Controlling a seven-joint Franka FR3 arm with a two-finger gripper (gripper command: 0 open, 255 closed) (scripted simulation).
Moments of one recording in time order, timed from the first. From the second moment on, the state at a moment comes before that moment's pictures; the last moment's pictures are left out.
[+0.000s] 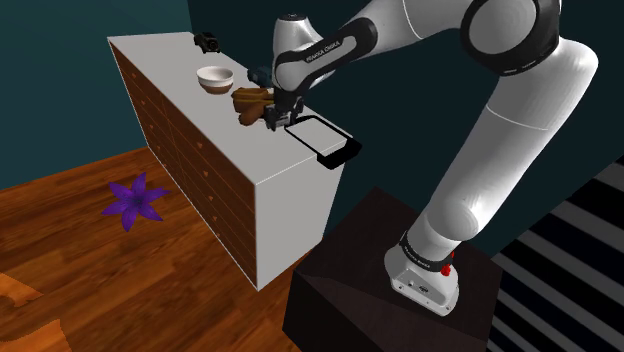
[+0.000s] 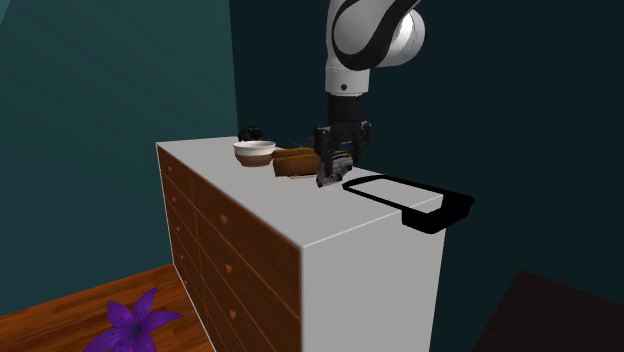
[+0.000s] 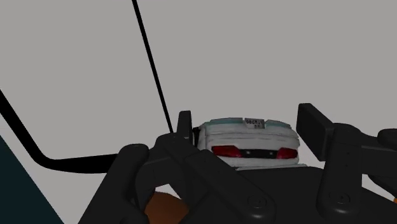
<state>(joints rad) -0.06 0.08 0.06 -2.15 -0.14 2.34 0.29</state>
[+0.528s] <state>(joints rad) -0.06 0.04 0.07 -2.10 -0.13 2.24 0.28</state>
